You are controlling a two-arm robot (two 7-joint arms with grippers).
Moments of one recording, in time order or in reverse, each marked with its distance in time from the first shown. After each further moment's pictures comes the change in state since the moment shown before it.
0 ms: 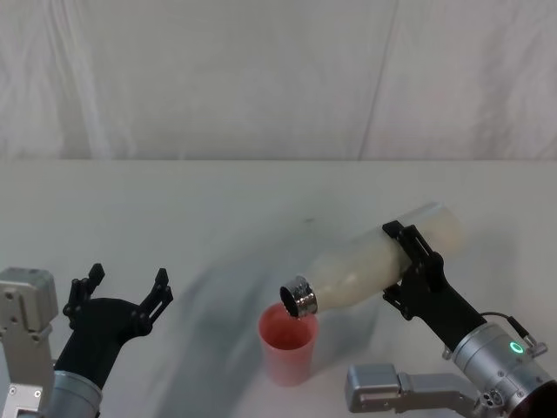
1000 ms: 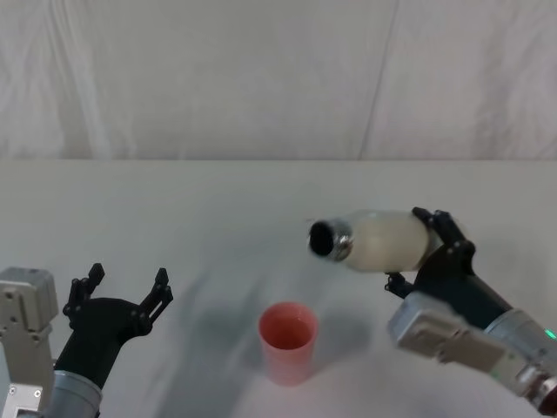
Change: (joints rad) left arm 0.000 0.000 0.000 0.000 0.000 0.000 0.000; right arm -0.079 -0.052 0.164 -0.092 0.401 -0.074 0.166
